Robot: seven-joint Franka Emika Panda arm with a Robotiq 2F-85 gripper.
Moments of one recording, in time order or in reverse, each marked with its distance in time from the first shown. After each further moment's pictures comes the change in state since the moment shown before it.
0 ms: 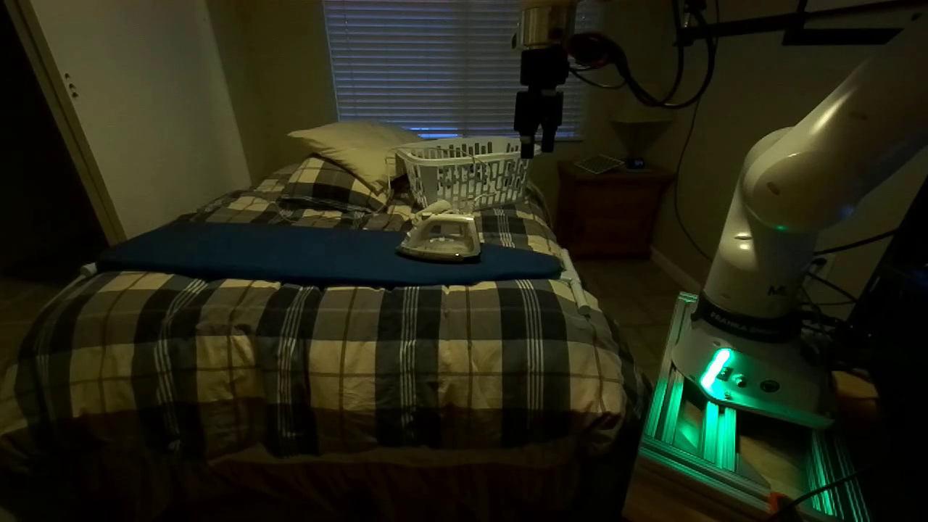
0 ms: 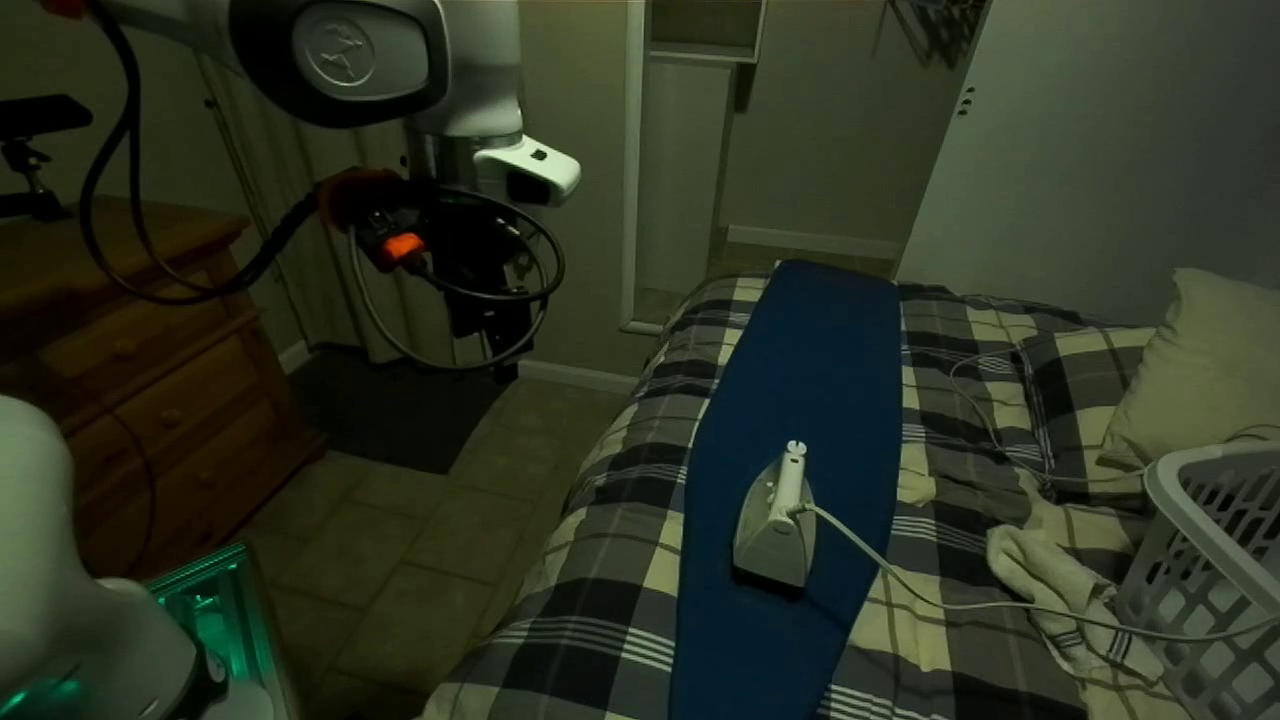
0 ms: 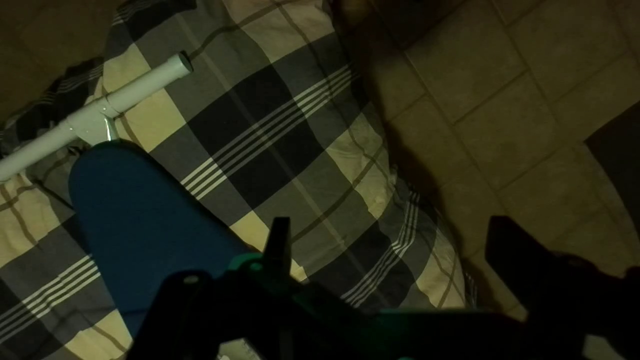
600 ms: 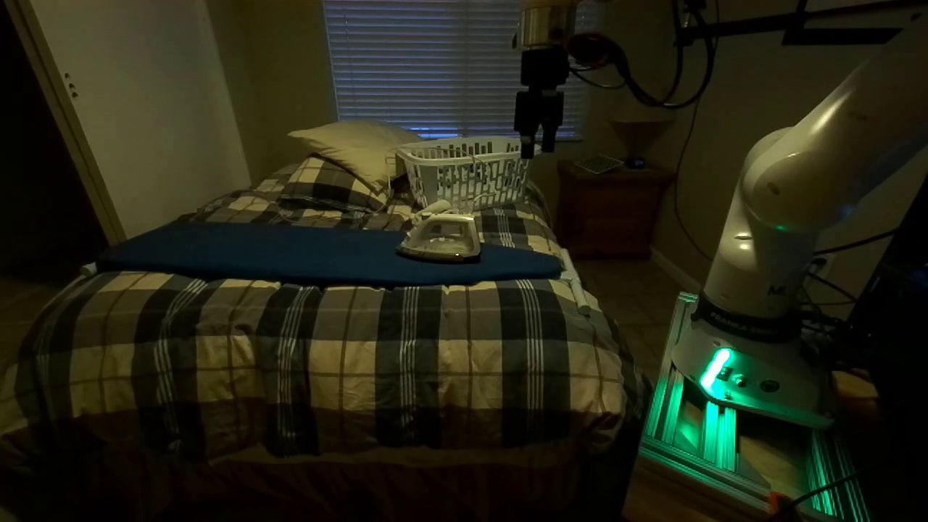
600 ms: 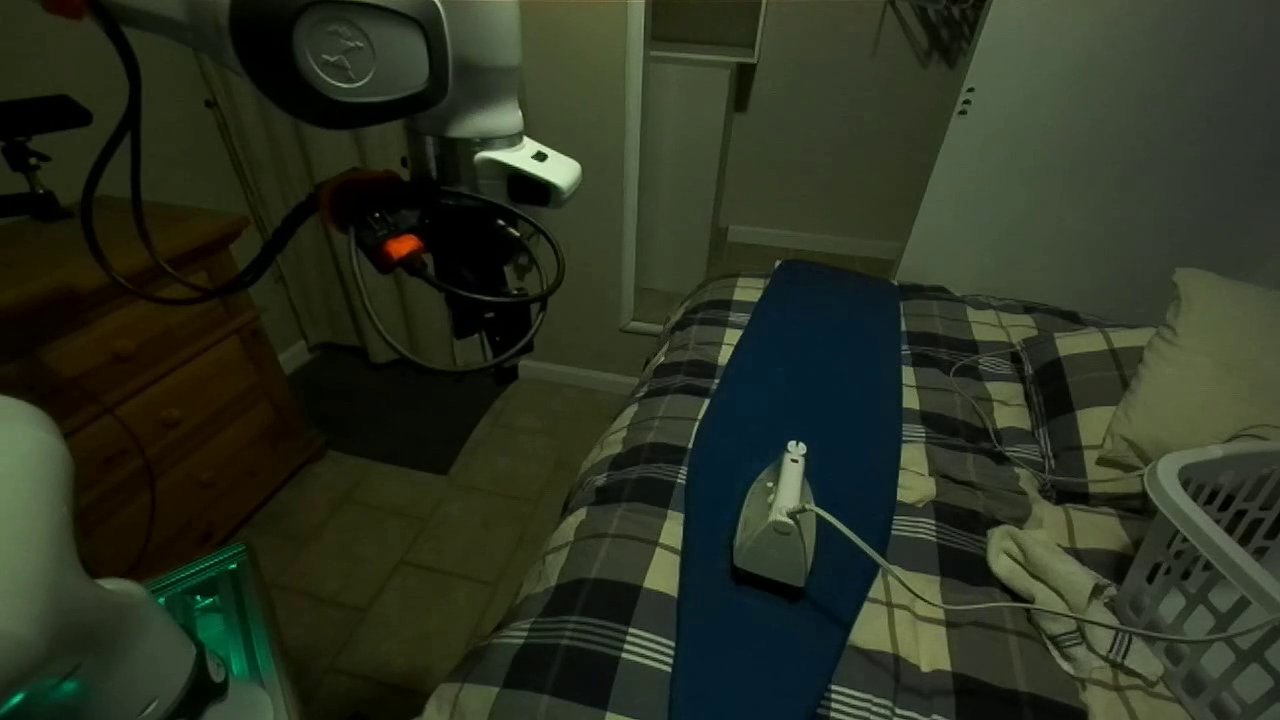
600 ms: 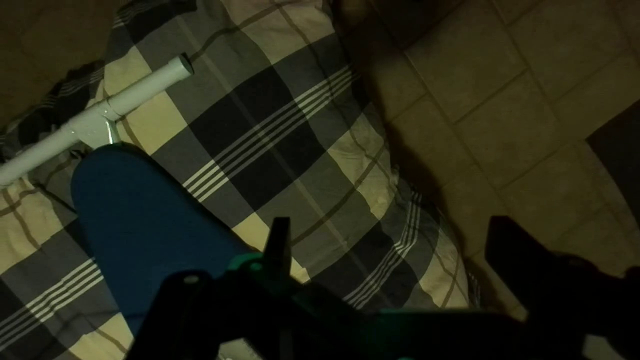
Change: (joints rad) arm -0.004 0.003 -0.002 0.000 -0.001 0.000 0.005
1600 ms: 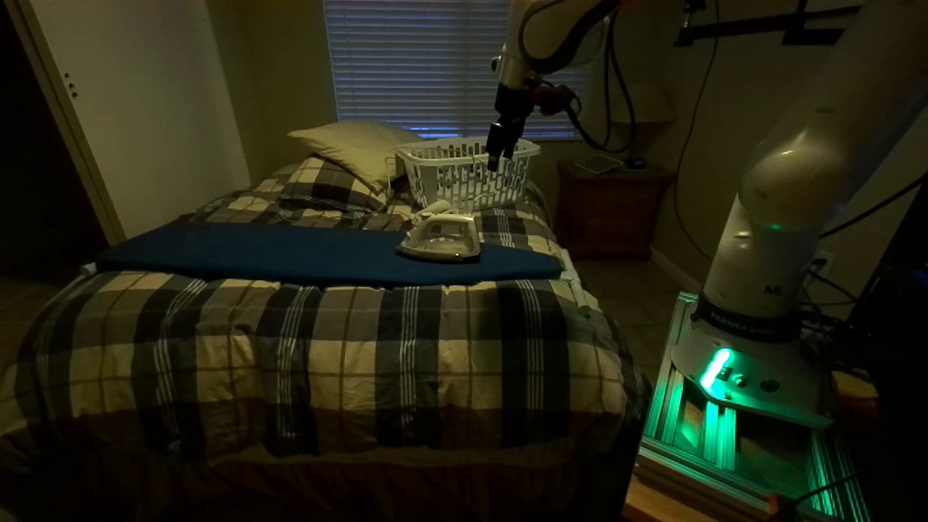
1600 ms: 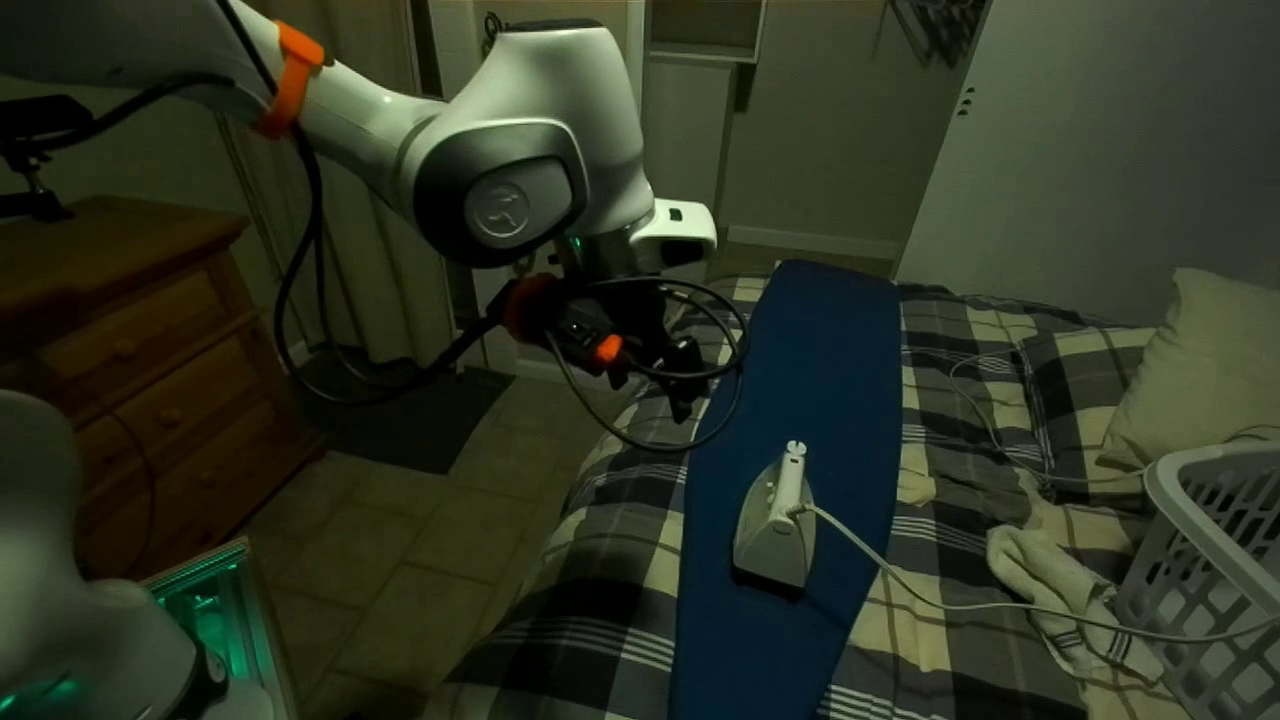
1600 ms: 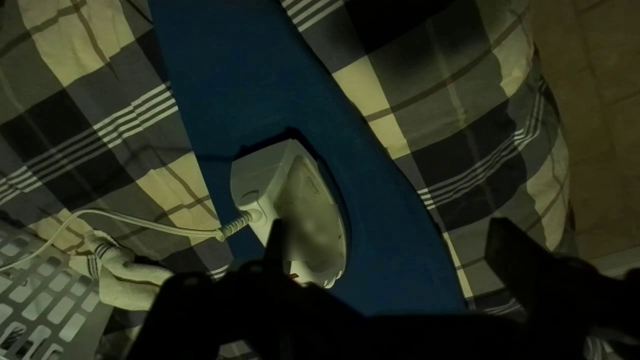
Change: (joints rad) arm -0.075 0.279 -0.098 0.017 -0.156 0.560 -0.208
